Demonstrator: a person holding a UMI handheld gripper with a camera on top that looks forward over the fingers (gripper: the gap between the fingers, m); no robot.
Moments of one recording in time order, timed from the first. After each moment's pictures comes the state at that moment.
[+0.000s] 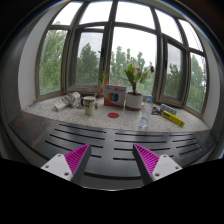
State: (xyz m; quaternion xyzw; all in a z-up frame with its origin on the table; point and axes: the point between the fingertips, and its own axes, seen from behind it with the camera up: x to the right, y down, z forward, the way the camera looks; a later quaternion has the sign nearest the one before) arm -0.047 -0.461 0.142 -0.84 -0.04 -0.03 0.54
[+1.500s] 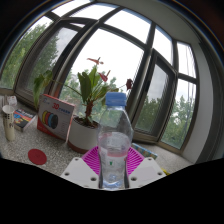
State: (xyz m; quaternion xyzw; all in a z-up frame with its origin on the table) arm 0.195 -0.047 0.177 -0.72 0.00 -0.24 0.64
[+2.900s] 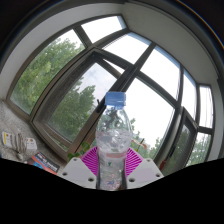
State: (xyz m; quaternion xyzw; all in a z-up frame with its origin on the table) arm -0.100 0.033 0.419 -0.59 -0.17 -0.23 0.75
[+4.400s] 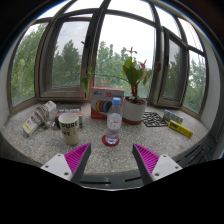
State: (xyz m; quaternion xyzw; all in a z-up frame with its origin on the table) arm -0.076 -0.161 0.142 -0.84 0.04 -0.09 0.53
